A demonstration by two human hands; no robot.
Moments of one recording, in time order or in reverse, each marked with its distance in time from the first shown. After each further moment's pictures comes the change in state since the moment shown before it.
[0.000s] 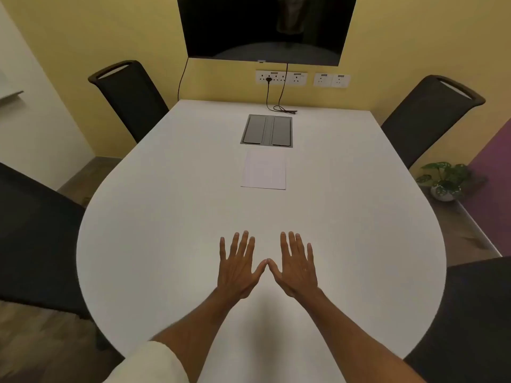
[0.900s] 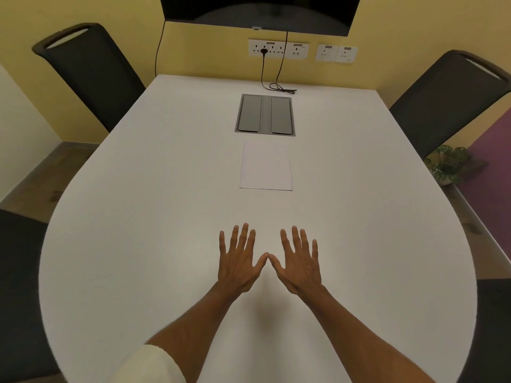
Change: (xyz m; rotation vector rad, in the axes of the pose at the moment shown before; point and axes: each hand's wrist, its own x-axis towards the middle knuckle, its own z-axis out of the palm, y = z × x) left_hand 0.125 -0.060 0.037 -0.054 -0.110 0.049; right_hand 0.116 -0.015 0.042 -0.049 -0.100 0.103
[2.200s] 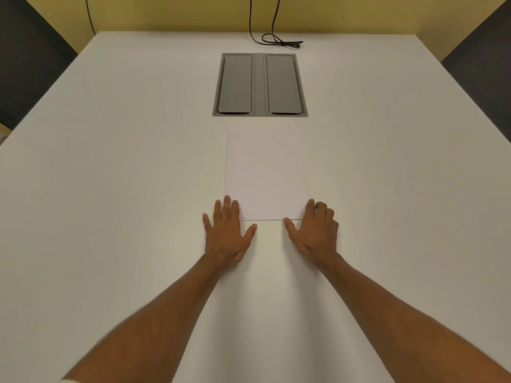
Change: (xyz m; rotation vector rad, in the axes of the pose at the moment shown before) left_hand 0.310 -0.065 0.098 -0.137 -0.129 -0.115; right_hand 0.312 0.053 0.086 0.134 0.015 0.313
